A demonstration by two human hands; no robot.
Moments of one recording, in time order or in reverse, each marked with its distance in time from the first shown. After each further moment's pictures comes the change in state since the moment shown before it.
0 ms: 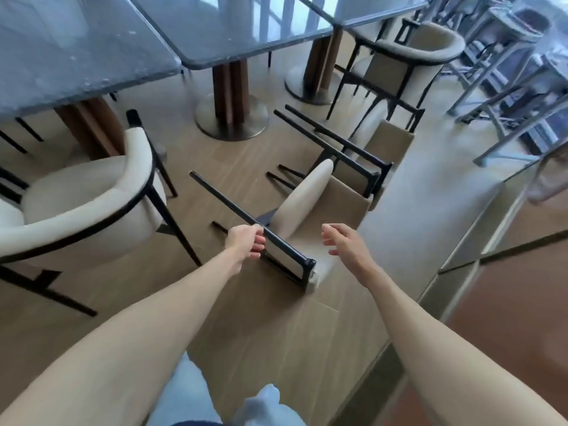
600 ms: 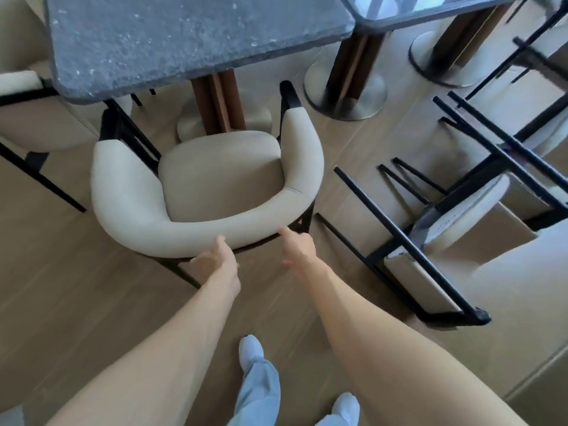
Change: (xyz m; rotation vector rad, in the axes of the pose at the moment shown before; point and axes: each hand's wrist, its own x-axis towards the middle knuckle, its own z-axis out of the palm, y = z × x) left_hand 0.147 -0.078 -0.441 -0.561 0.836 -0.378; right_hand 0.082 -0.157 0.554 0.038 -0.242 0.428
